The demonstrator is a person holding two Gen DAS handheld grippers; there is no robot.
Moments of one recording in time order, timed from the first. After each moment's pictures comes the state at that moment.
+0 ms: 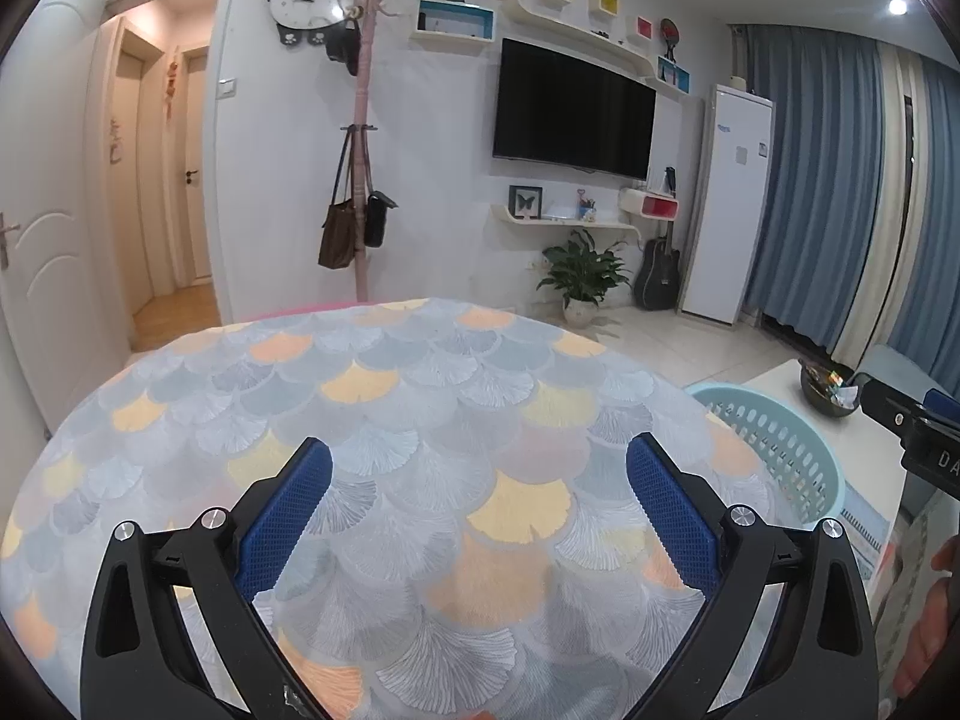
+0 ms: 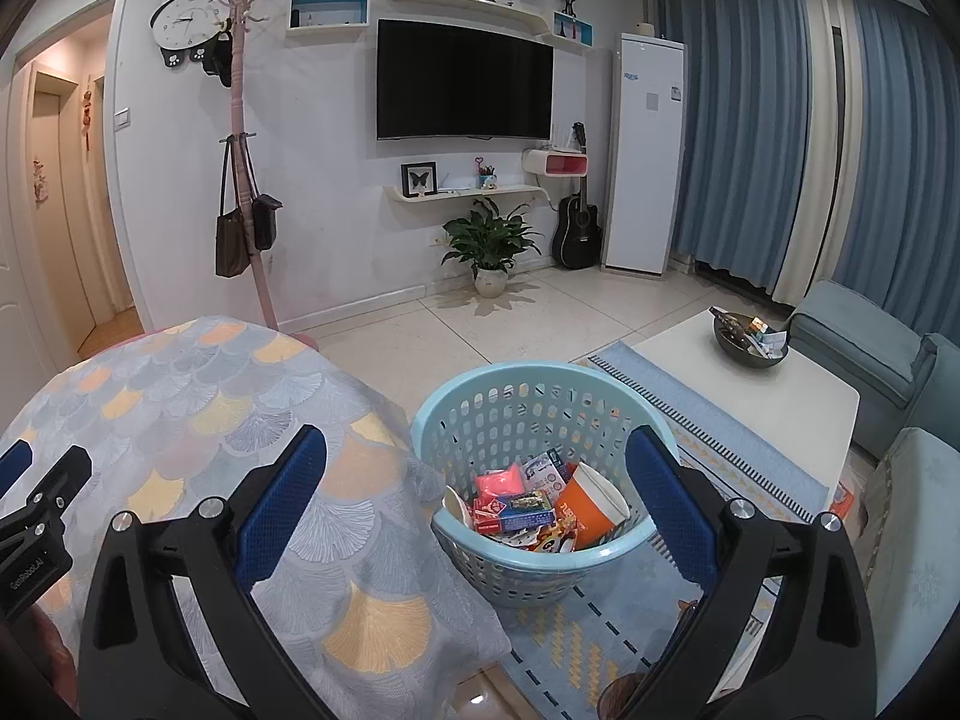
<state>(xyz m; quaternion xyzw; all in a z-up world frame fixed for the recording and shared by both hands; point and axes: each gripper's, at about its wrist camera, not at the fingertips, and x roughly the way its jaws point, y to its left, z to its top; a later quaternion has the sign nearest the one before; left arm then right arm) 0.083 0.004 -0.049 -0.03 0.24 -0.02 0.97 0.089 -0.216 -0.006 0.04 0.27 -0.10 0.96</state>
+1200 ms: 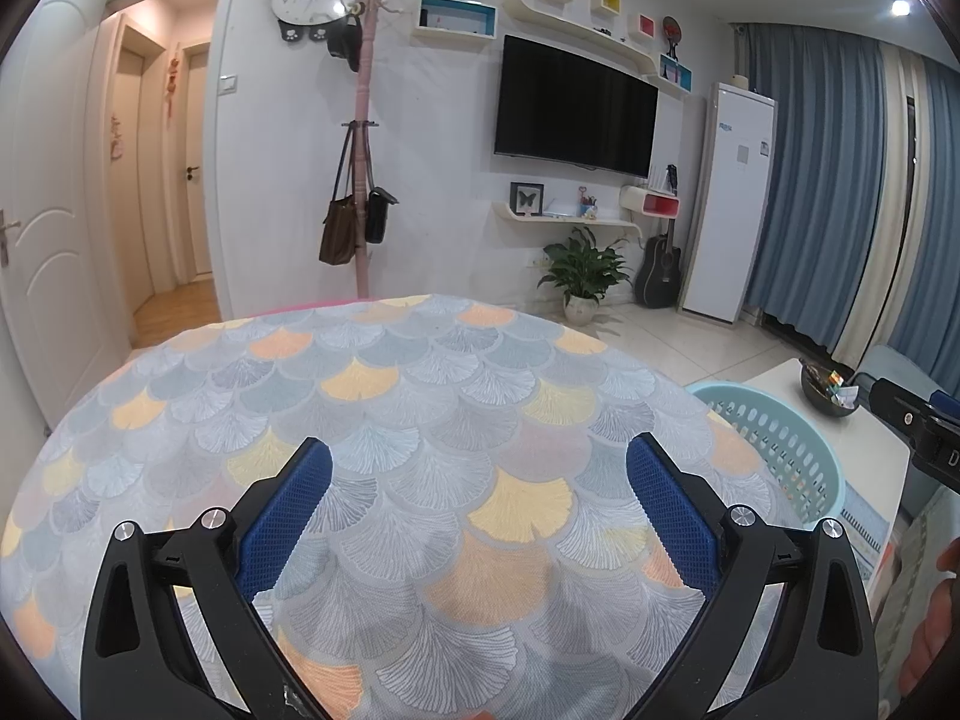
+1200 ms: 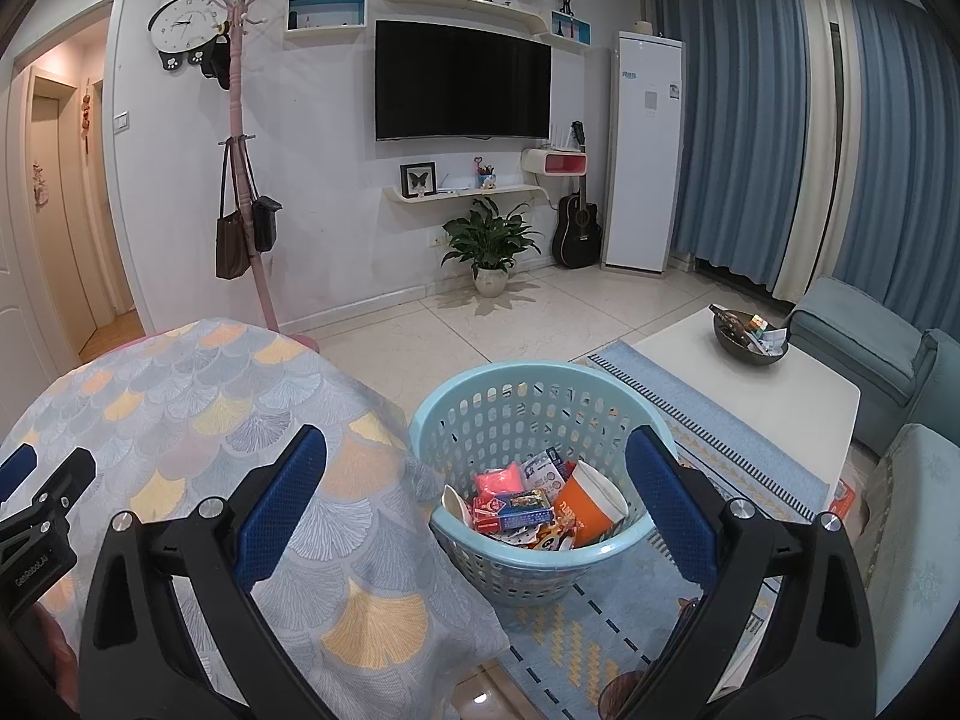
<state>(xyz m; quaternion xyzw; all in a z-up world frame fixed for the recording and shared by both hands) 0.082 0.004 -0.049 -0.03 0.24 -0.02 0.97 0.086 -0.217 -0.005 0.04 0.27 -0.10 0.96</state>
